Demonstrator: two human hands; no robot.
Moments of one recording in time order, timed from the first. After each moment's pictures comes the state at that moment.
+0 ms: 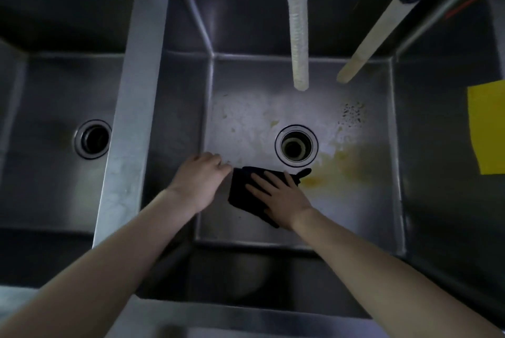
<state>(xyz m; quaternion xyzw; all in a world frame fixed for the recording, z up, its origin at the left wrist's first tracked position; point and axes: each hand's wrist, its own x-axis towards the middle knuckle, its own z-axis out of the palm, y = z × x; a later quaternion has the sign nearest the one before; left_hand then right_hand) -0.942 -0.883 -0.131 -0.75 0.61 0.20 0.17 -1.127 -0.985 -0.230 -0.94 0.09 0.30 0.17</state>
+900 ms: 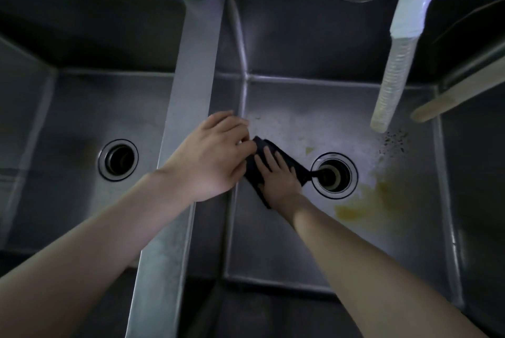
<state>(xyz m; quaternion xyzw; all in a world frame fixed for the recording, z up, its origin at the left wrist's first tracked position) -0.845 -0.910 -0.080 -0.70 0.71 0.05 0.01 -0.981 -0.992 -0.258 -0.89 0.28 0.25 0.26</state>
